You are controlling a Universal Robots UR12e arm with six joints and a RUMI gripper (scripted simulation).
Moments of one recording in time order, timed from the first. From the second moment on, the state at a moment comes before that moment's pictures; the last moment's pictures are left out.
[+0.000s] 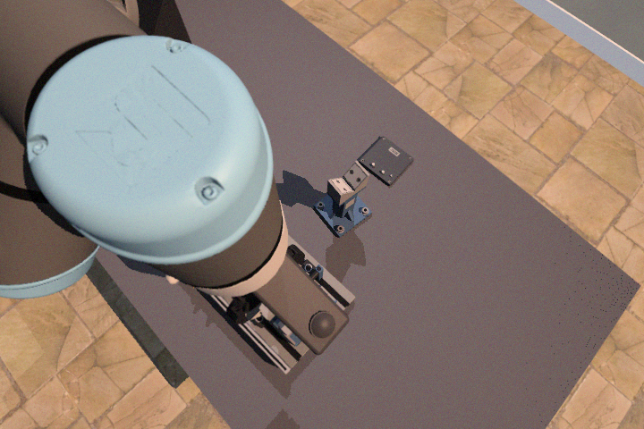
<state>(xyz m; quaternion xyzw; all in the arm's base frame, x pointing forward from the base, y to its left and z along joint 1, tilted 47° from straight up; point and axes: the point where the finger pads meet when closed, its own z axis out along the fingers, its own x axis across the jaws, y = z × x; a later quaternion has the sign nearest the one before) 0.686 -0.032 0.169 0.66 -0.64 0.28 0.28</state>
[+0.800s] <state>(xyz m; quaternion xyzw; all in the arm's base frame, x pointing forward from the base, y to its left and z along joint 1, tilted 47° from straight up) 0.687 -0.036 0.164 0.66 -0.64 0.28 0.28</state>
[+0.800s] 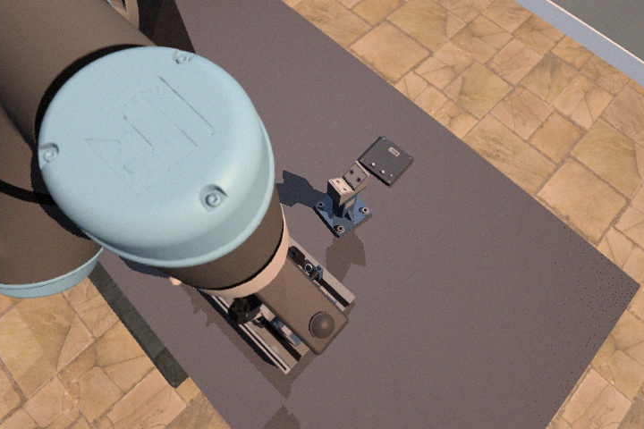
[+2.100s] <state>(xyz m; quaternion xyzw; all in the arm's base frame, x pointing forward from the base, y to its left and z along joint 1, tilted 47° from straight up) 0.688 -0.076 0.126 0.66 -0.64 0.28 0.28</state>
